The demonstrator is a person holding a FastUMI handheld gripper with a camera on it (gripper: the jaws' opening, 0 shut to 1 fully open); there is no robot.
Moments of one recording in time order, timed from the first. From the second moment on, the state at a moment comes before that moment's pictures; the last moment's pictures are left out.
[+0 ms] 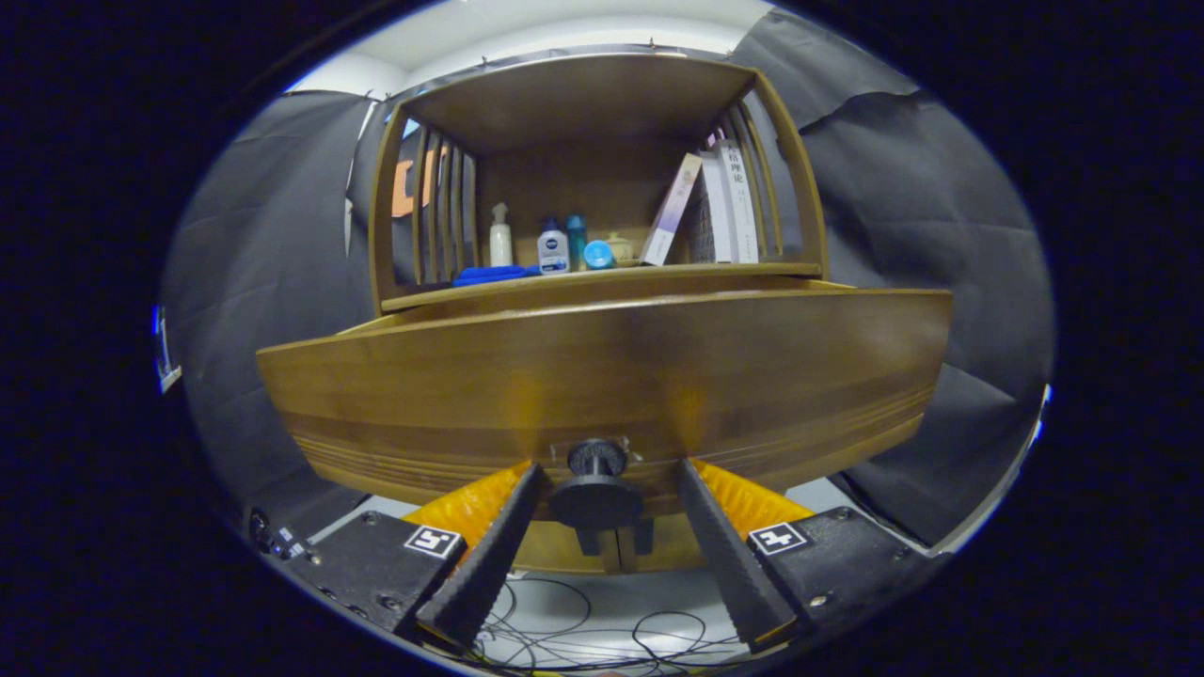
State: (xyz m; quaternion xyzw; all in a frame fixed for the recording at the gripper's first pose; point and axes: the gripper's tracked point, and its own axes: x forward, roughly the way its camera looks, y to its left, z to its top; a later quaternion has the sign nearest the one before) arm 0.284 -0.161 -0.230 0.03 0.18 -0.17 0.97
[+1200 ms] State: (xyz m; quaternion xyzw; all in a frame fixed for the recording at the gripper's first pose) arm 0.439 -0.210 -0.240 0.00 0.21 -0.19 0.96
